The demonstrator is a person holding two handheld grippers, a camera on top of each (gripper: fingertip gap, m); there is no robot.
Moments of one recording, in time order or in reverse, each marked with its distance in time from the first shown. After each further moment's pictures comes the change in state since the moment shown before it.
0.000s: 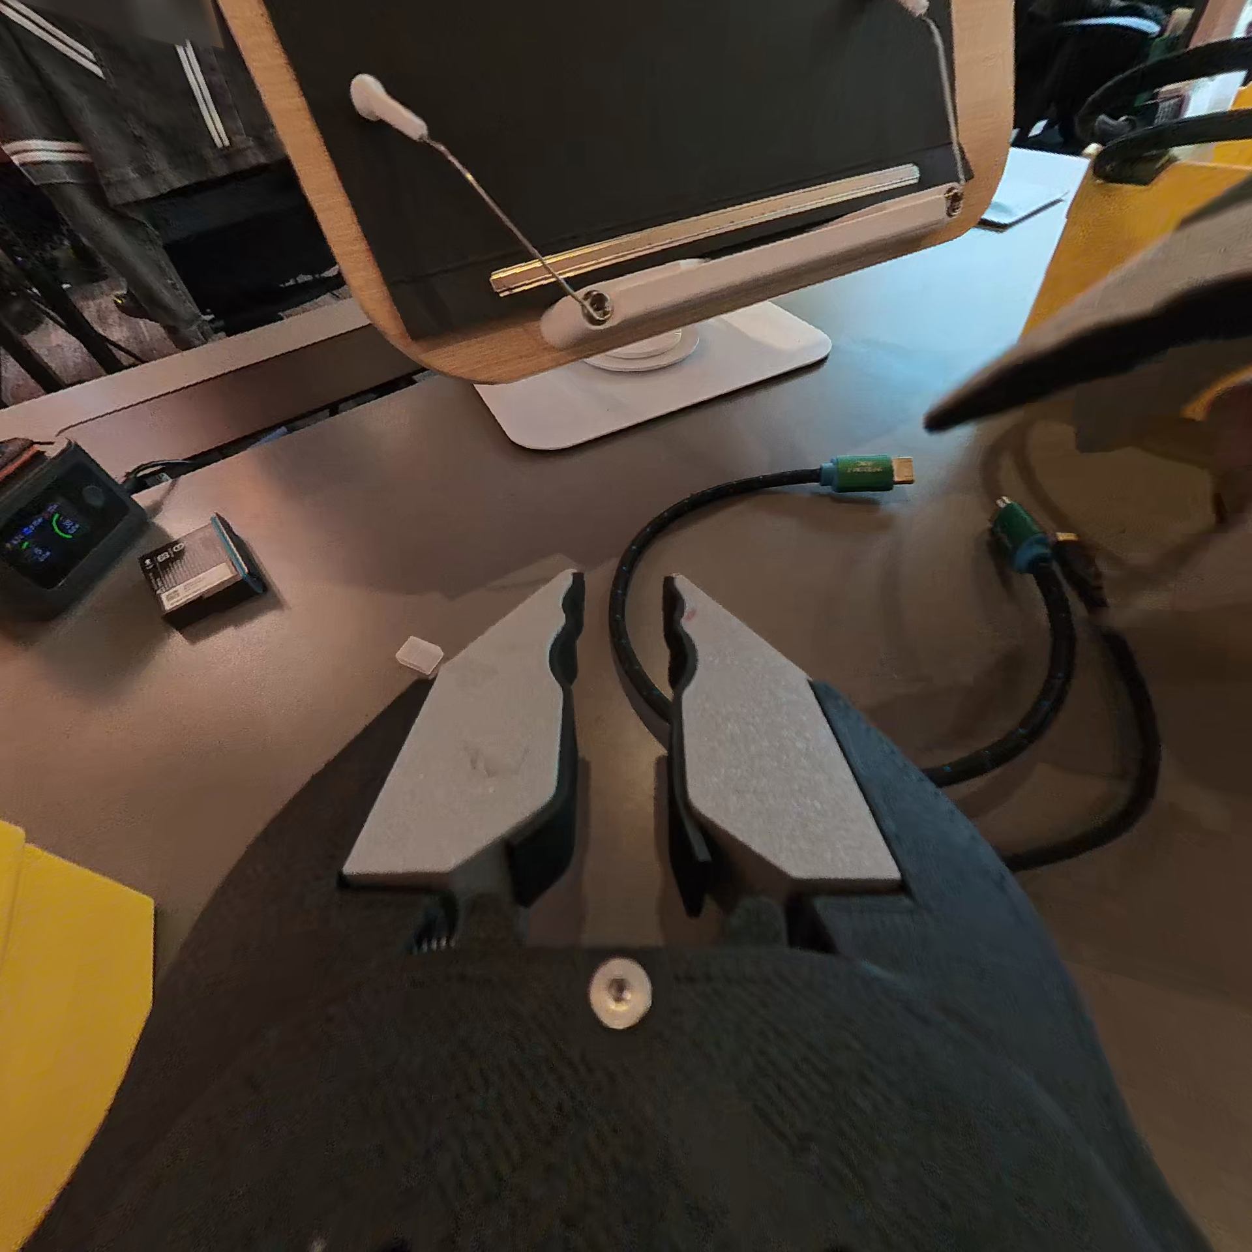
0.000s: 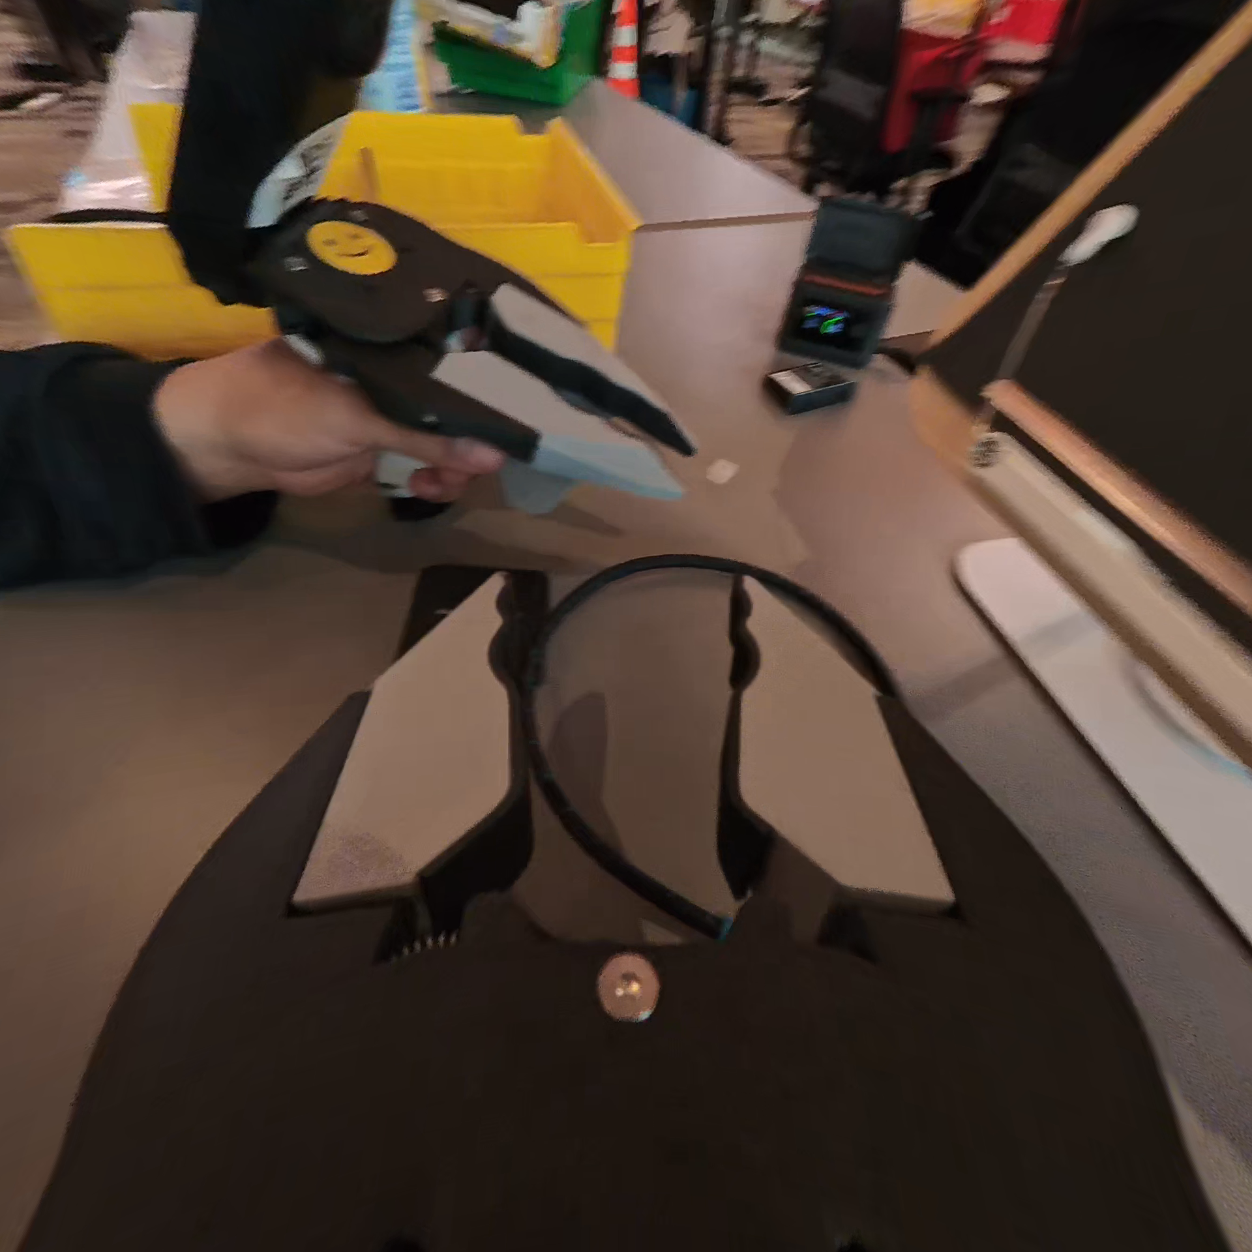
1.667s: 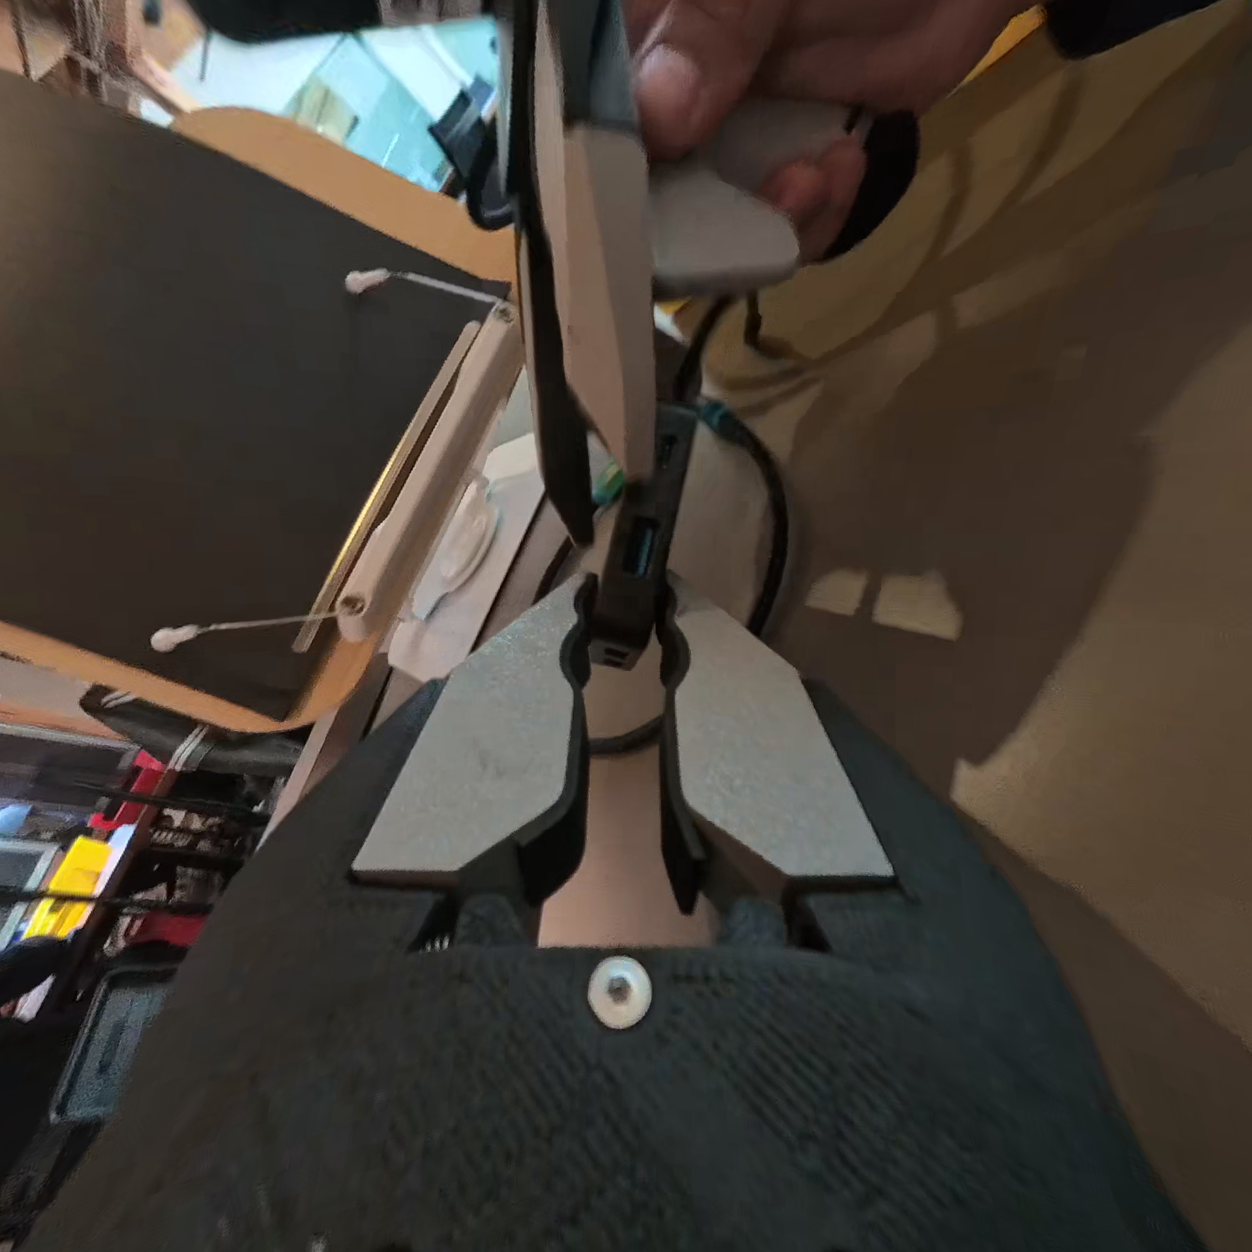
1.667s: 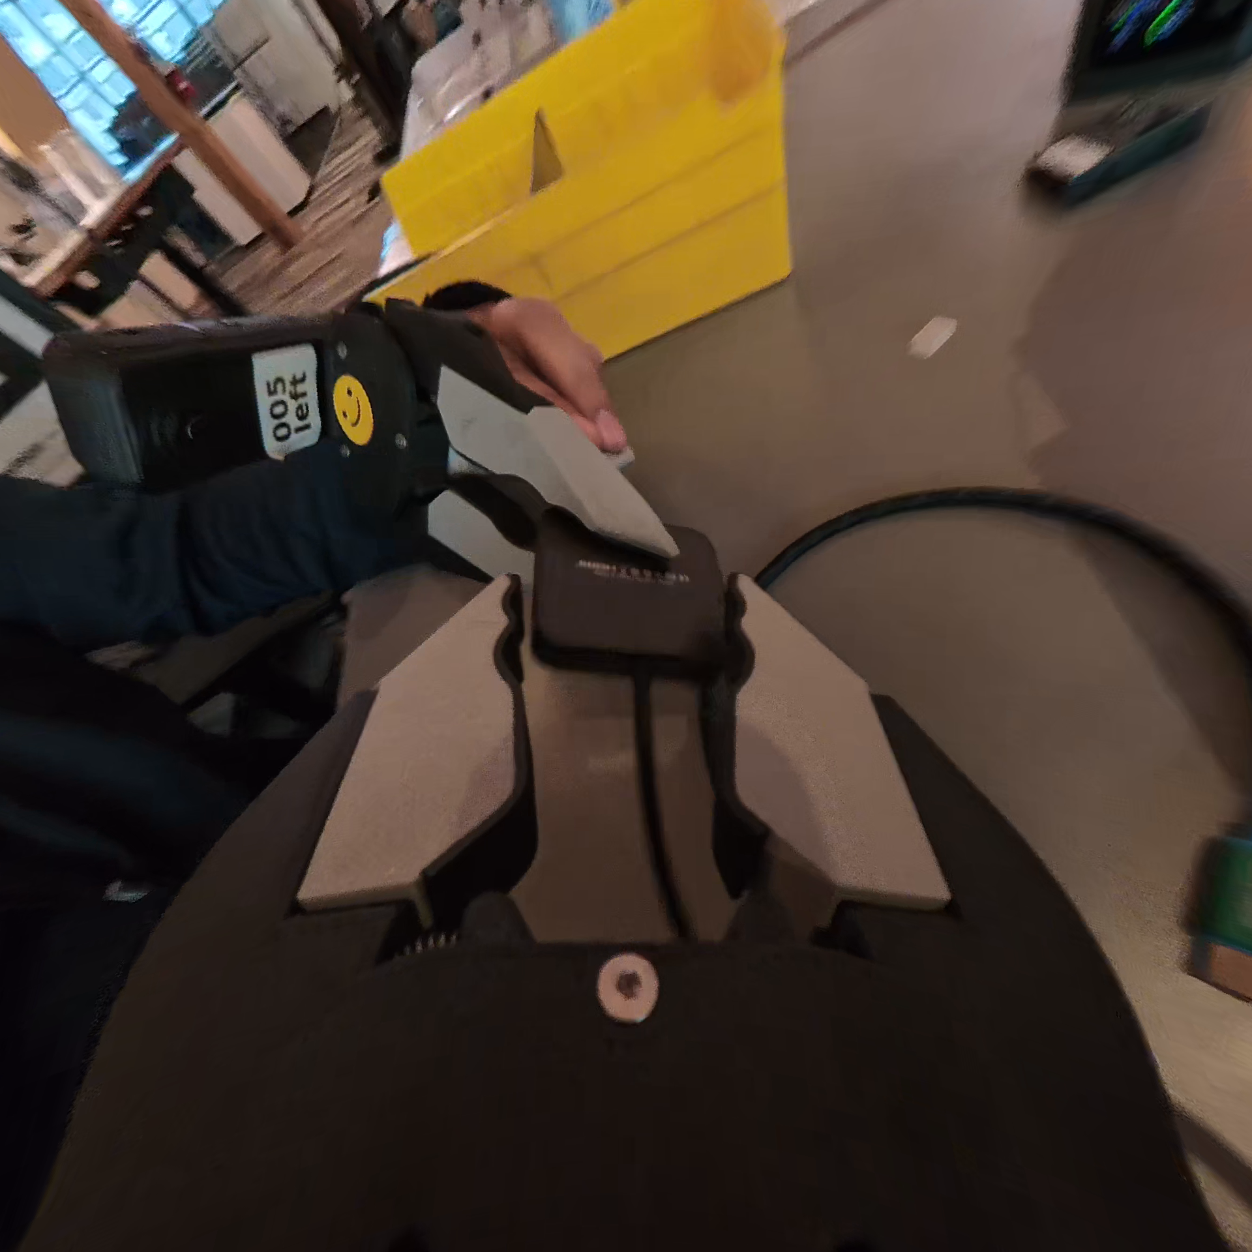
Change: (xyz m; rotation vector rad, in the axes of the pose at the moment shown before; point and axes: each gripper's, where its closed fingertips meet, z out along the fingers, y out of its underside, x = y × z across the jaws) left arm 0.099 0.000 -0.028 0.181 0.243 0.824; right arm -0.030 0.009 -0.011 -0.171 -0.432 0.370
